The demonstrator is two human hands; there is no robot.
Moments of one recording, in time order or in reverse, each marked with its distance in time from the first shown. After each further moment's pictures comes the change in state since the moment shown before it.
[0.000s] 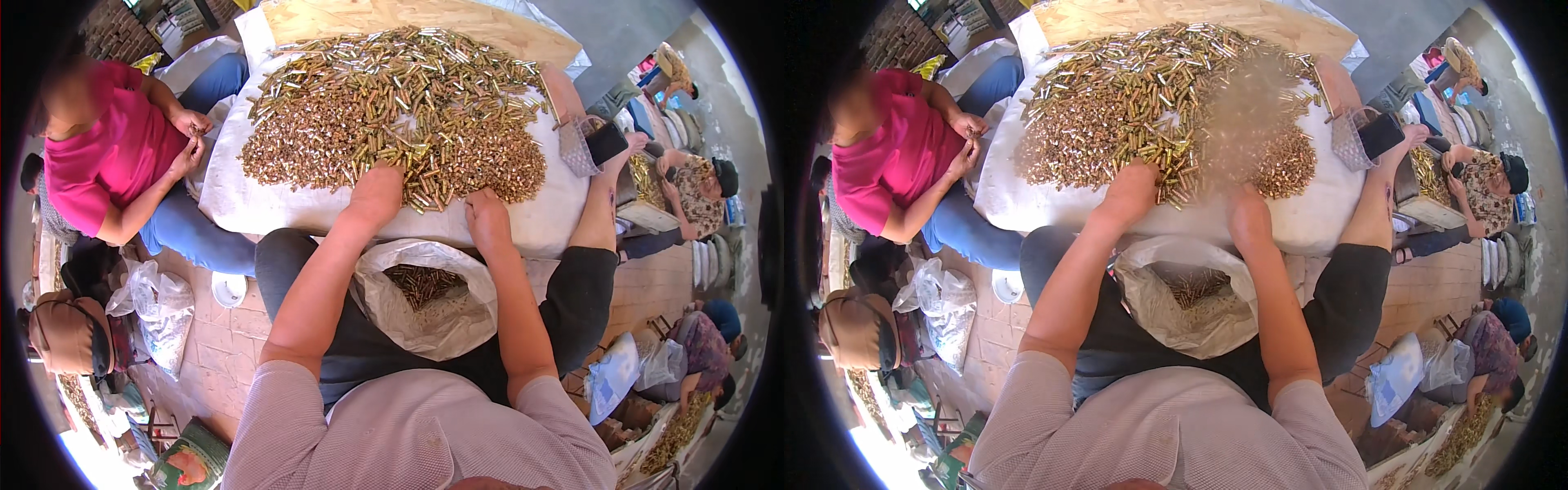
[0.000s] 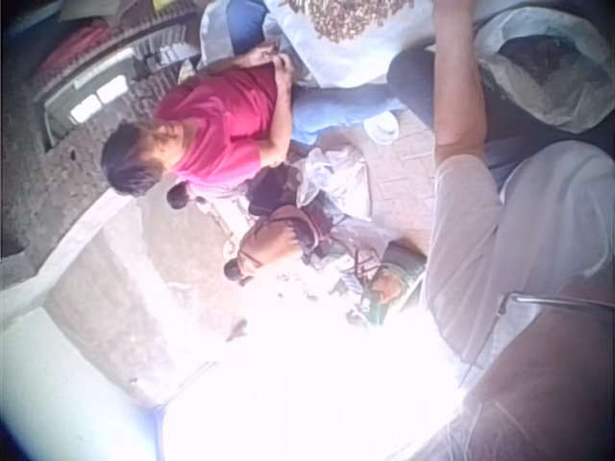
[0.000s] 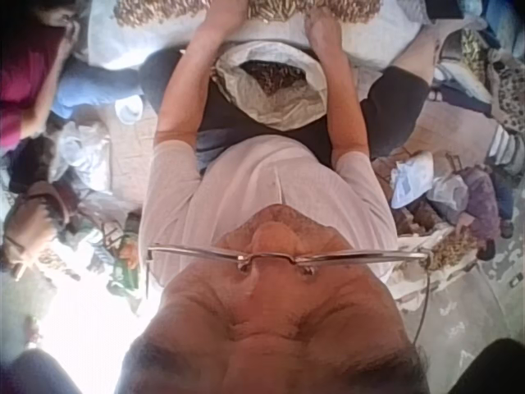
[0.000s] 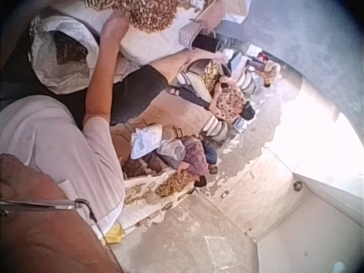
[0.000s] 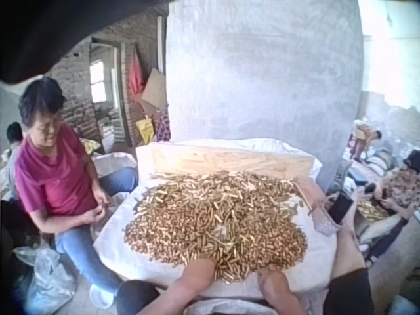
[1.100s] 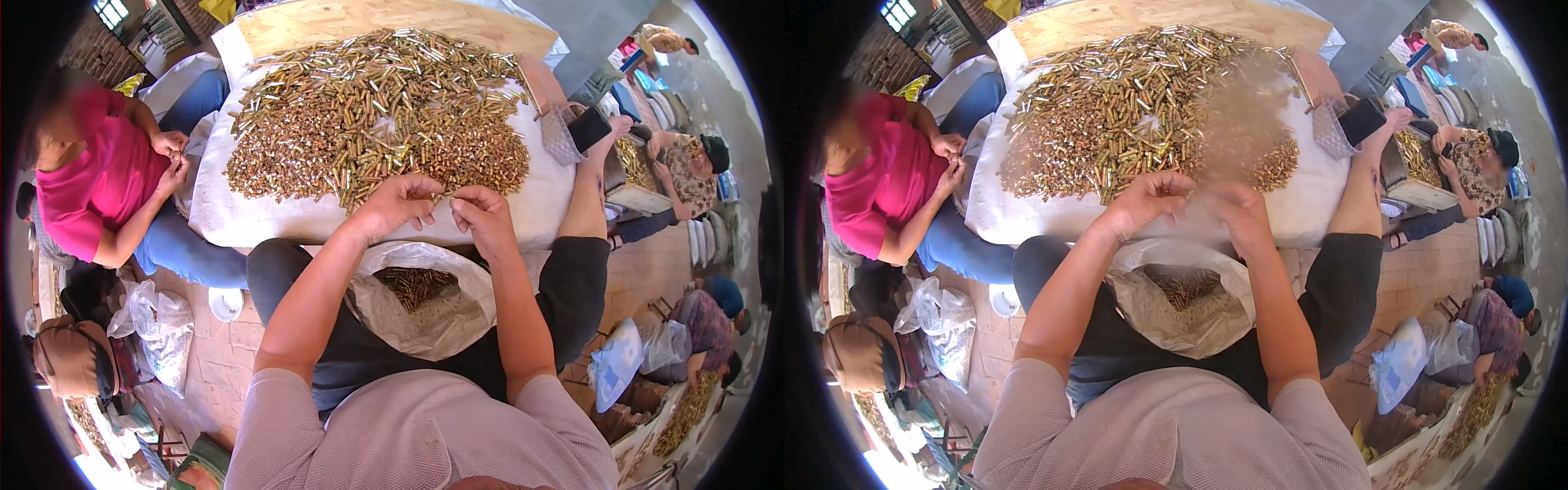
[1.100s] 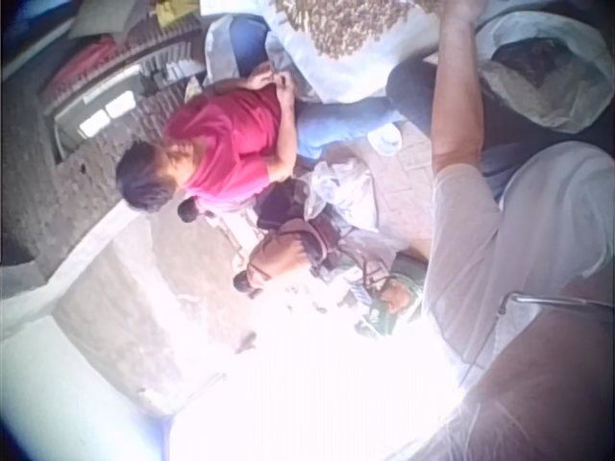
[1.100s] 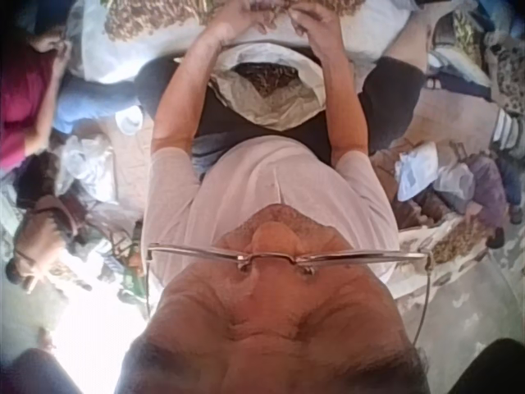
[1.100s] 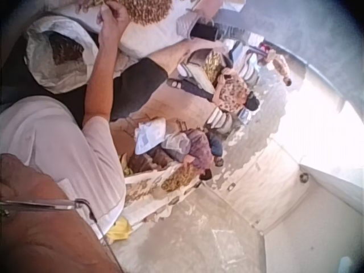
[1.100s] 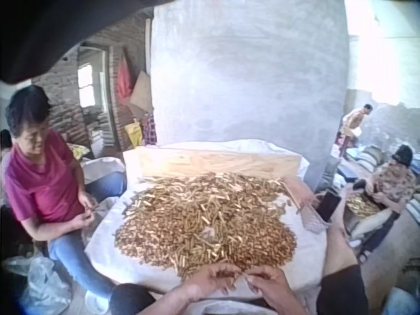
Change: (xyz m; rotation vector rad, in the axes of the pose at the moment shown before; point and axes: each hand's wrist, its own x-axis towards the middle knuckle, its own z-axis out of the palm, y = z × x) left_hand -0.005 0.045 -0.008 -1.309 -0.436 0.010; right_hand -0.006 -0.027 -0.048 1.452 -0.082 0.375
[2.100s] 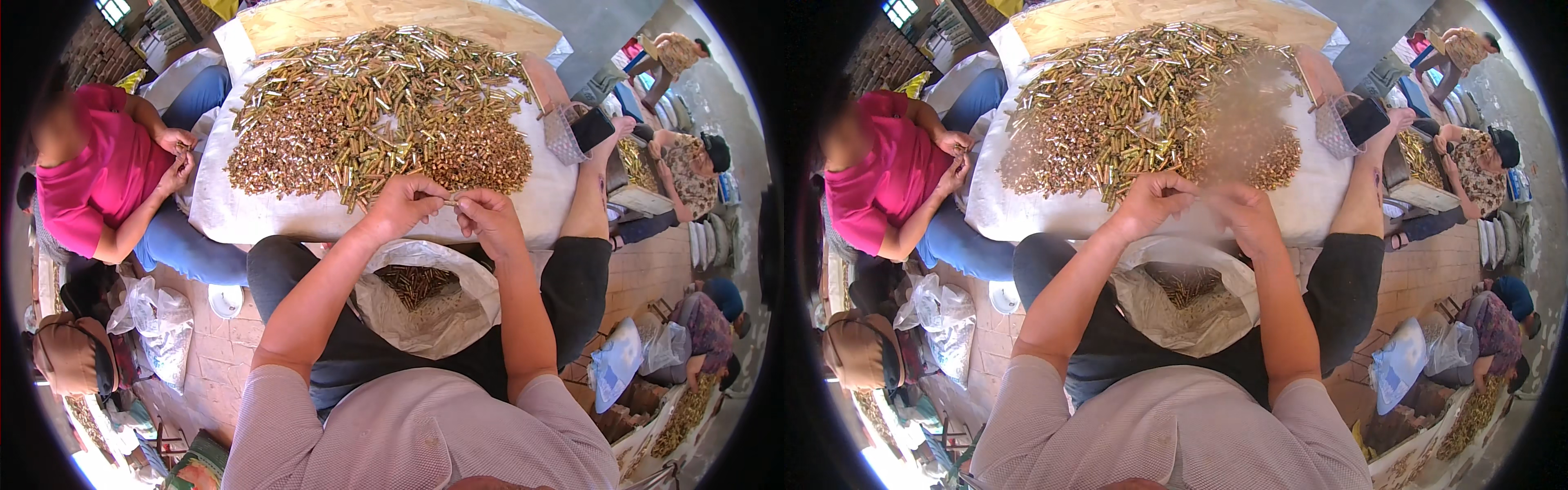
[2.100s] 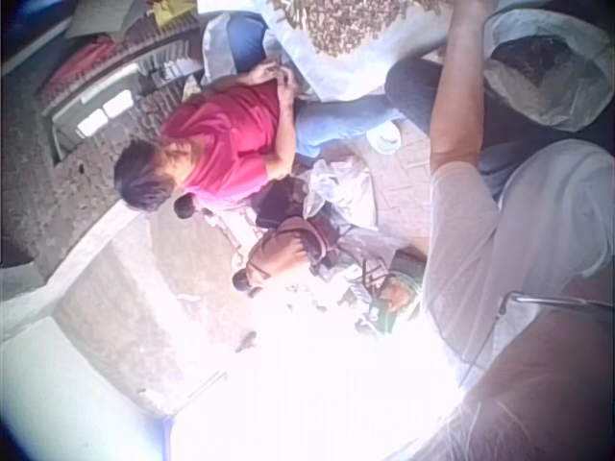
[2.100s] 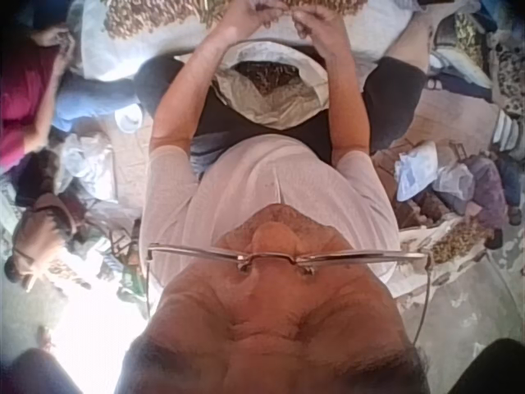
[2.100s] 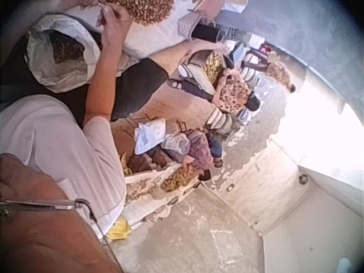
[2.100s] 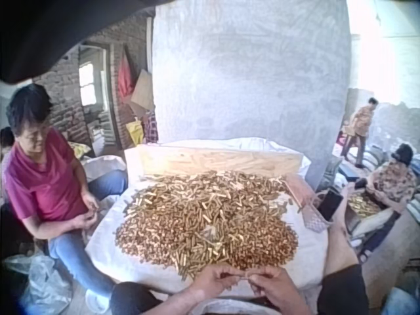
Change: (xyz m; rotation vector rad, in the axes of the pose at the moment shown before) left_hand 0.002 -0.007 0.012 0.161 0.134 0.135; right_hand -0.006 -0.013 -0.001 0.022 0.025 0.150
